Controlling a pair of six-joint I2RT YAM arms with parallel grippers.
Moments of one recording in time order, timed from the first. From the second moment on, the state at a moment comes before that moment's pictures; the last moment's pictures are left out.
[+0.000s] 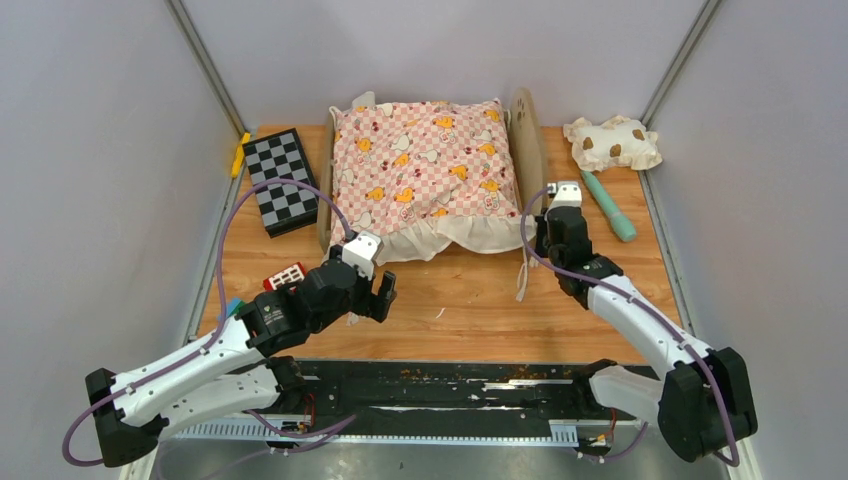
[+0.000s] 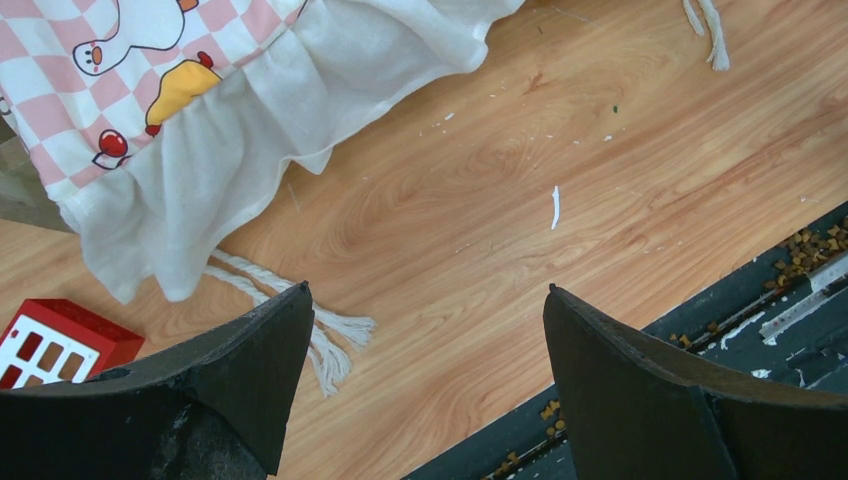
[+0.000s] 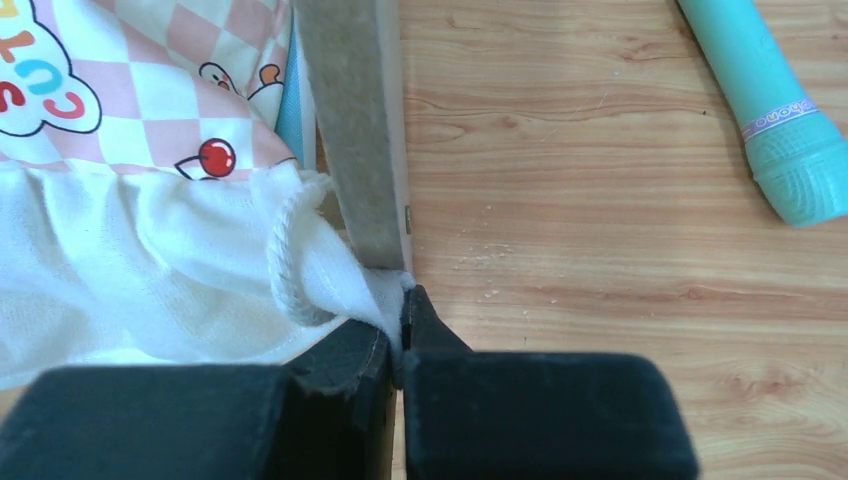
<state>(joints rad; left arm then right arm) -1.00 0.76 0.73 -0.54 -0.35 -0.31 0.36 1.10 0.65 -0.07 0.32 0.20</state>
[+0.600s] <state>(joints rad) -1.00 0.76 0.73 -0.54 -0.35 -0.31 0.36 1.24 0.78 -0.23 -0.05 0.28</state>
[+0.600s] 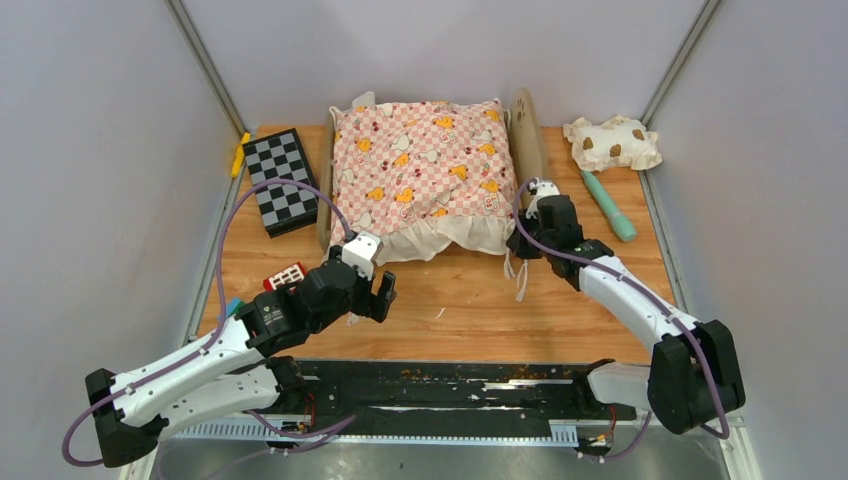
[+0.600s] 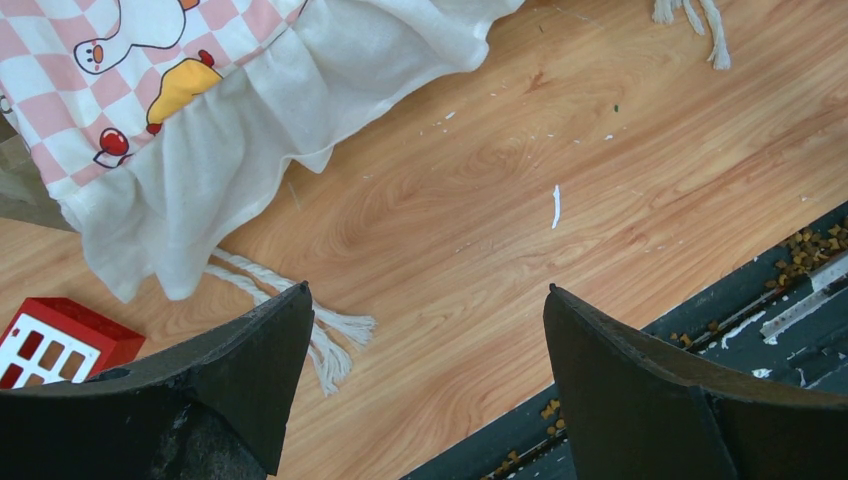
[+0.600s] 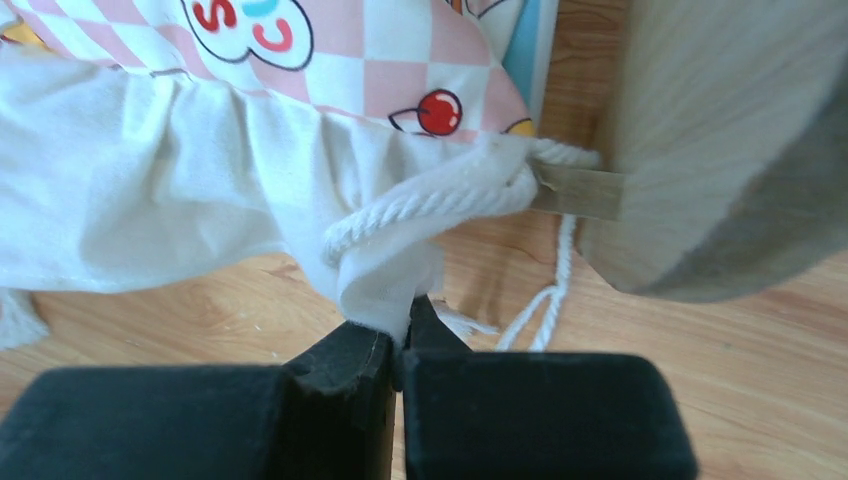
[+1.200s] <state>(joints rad) -1.00 0.75 0.72 -0.54 -0.35 -0.31 0.36 1.25 0.65 0.03 -0.02 0.60</state>
